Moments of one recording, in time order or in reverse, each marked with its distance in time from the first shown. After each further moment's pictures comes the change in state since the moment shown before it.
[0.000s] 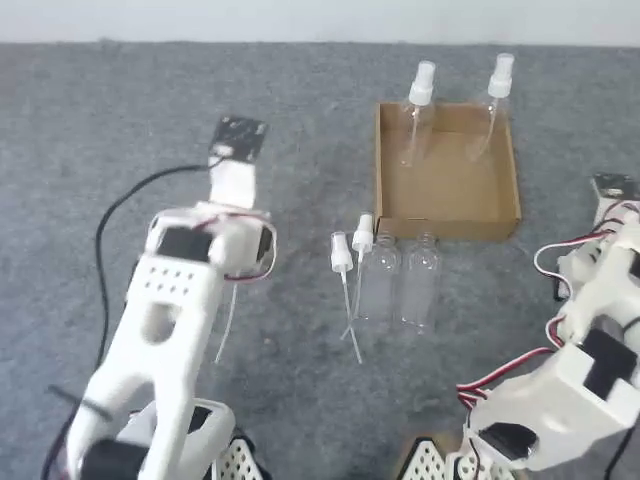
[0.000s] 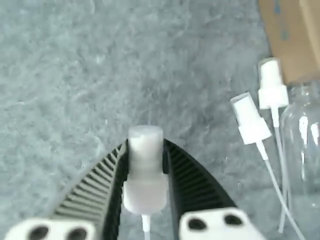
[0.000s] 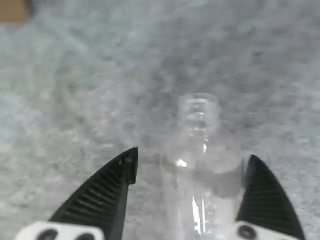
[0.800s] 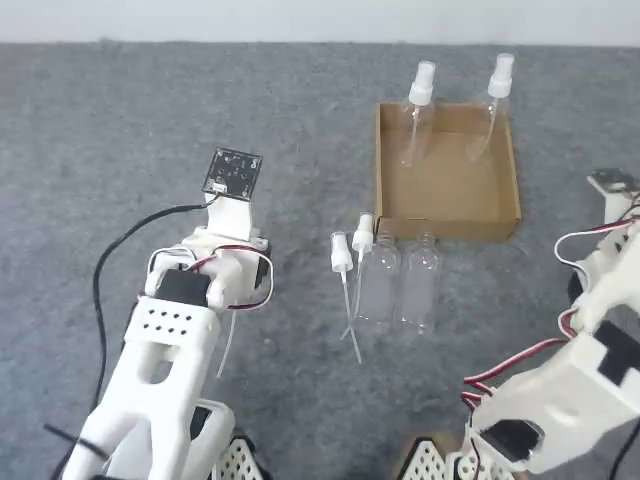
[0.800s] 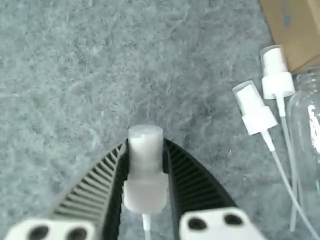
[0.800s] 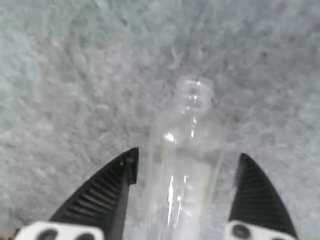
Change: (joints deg) left arm 0.1 -10.1 14.8 -8.4 -0.3; right arm 3.9 7.3 -14.2 12.6 16.4
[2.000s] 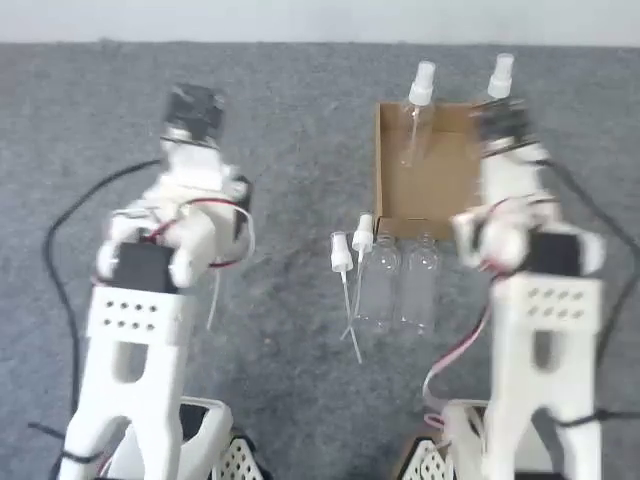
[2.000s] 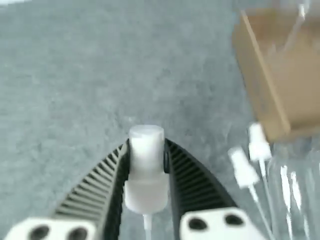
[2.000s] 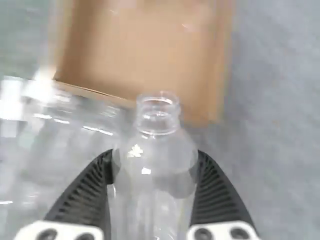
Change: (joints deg) left arm -3.1 0.0 -25.3 13.6 0.3; right arm -40.6 -55.6 26.1 -7.1 -30.3
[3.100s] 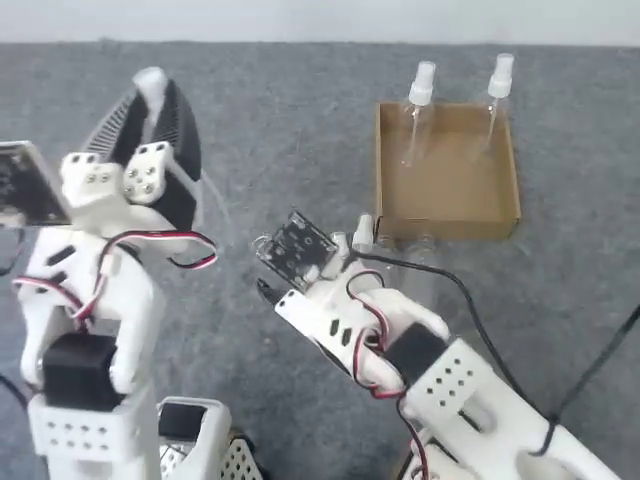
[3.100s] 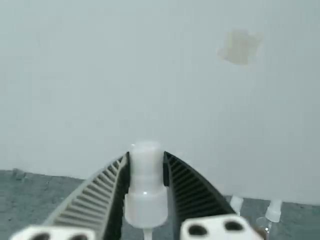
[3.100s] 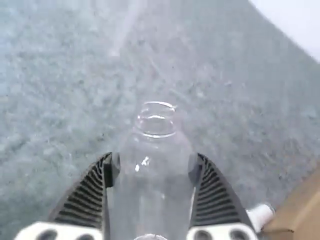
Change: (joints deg) left arm -1.8 -18.5 -10.4 -12.4 16.6; right arm -45.8 -13.0 30.5 -40.2 -7.7
